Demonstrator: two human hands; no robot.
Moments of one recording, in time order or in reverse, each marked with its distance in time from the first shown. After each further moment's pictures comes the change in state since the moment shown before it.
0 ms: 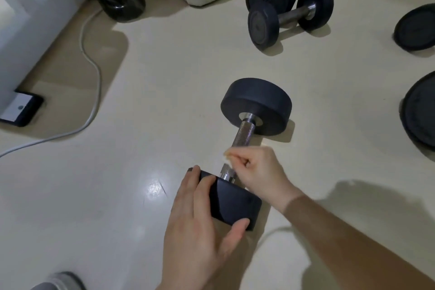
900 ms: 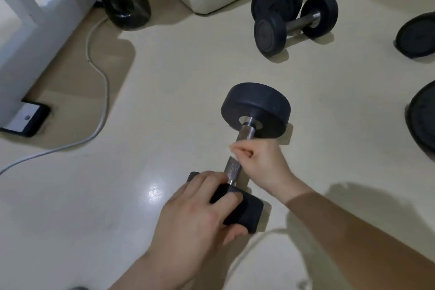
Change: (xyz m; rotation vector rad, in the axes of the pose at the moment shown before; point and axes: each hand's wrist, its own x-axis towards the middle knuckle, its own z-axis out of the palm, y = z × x) left_hand 0.050 -0.018 -0.052 0.282 -0.204 0.487; right_hand 0.034 -0.011 0.013 -0.082 0.073 0.055
